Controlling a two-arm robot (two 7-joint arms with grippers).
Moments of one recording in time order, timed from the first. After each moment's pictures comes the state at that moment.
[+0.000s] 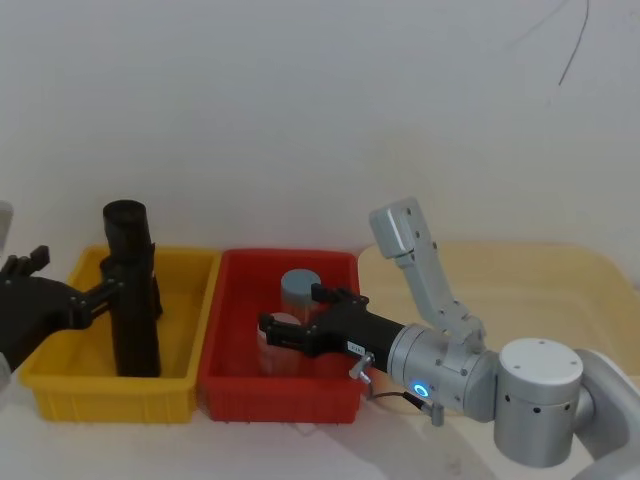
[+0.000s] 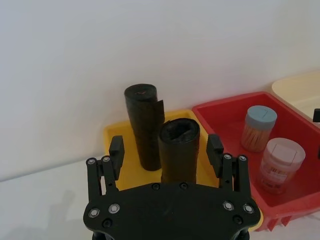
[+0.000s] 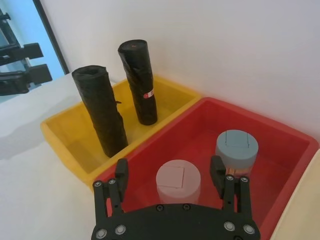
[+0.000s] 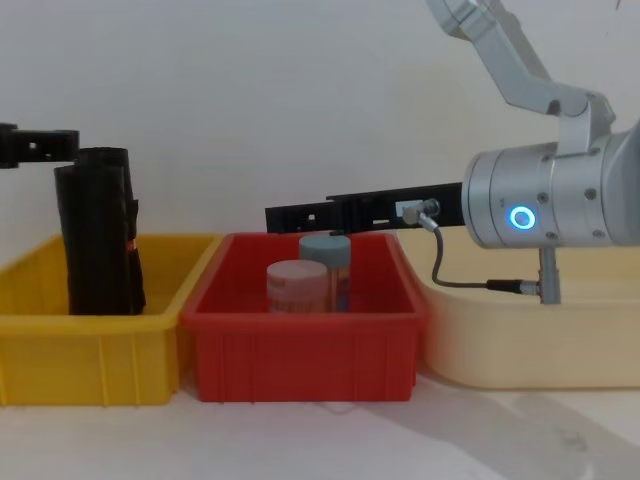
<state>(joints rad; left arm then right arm) -0.10 0.41 0.07 -1.91 -0.35 0.40 -0.08 0.54 0.23 -0.55 -1.41 0.43 0.39 0.37</state>
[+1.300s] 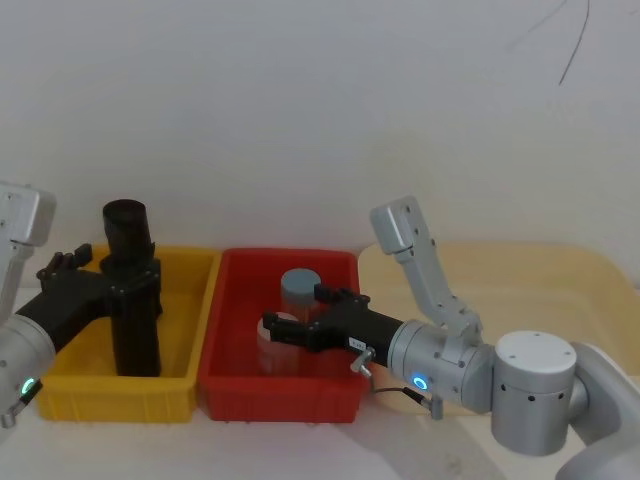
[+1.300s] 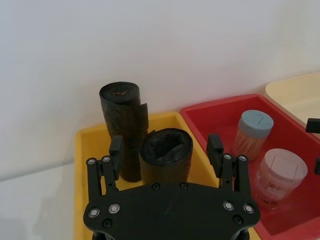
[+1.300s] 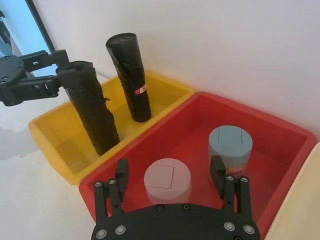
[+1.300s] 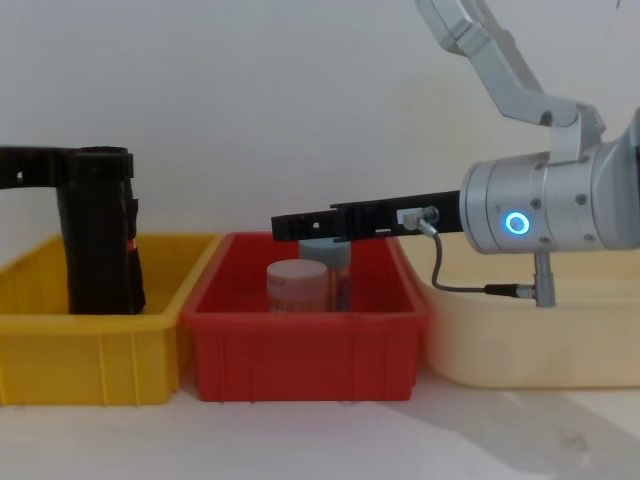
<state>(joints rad) -0.24 0.34 0.13 -1.73 -0.35 0.38 -0.14 0.58 0.22 -0.56 -1.34 0.45 0.39 0.38</state>
